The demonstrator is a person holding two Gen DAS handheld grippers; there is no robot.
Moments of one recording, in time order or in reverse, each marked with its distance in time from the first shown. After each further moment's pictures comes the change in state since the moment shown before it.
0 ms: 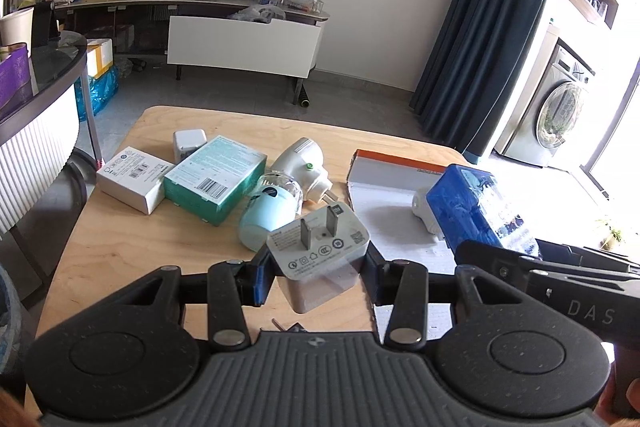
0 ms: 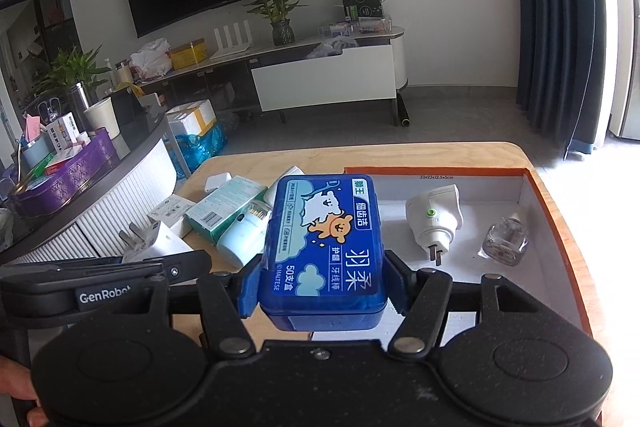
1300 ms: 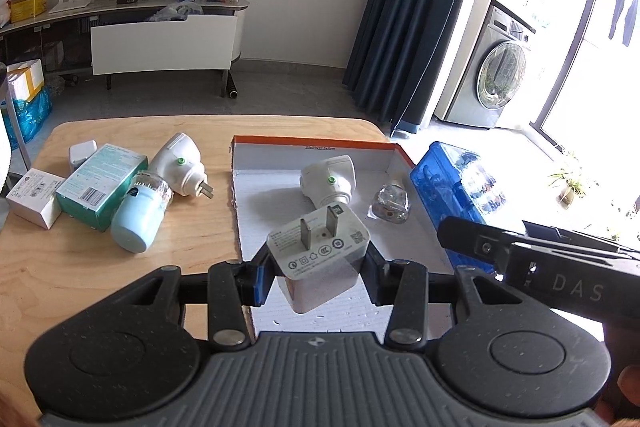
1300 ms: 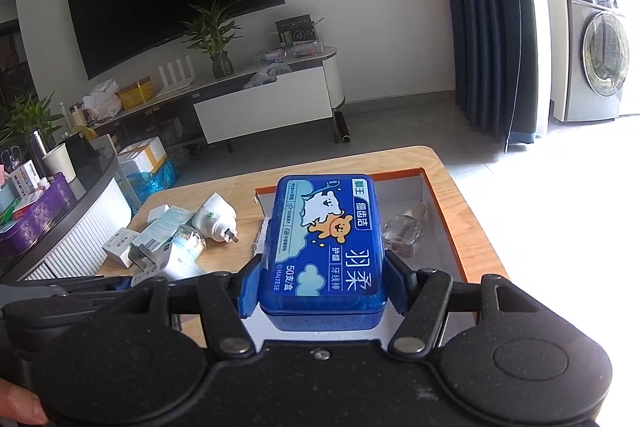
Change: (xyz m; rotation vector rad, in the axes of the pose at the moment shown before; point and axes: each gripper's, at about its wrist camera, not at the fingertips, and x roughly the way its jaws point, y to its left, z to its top) left arm 0.020 -0.077 -0.008 0.131 0.043 -0.141; right arm -0.051 -0.064 -0.012 0.119 -0.073 -0.125
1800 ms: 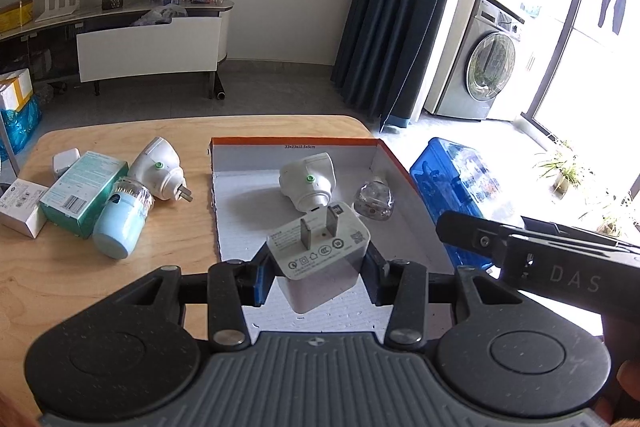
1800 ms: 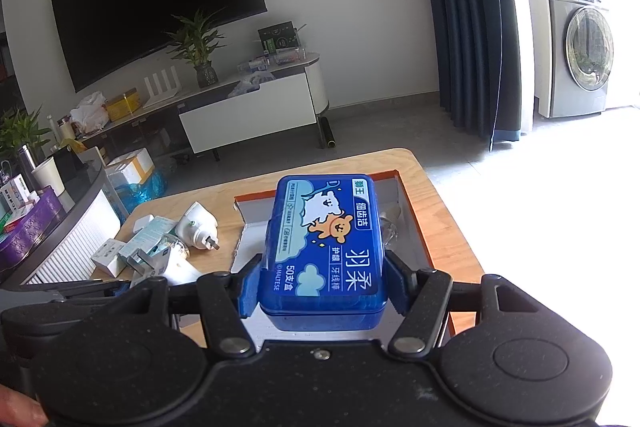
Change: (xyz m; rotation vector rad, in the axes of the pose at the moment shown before) left arm 0.006 -0.012 -0.001 0.033 0.005 -0.013; right arm -0.008 -0.019 -0.001 0.034 -0.018 -0.027
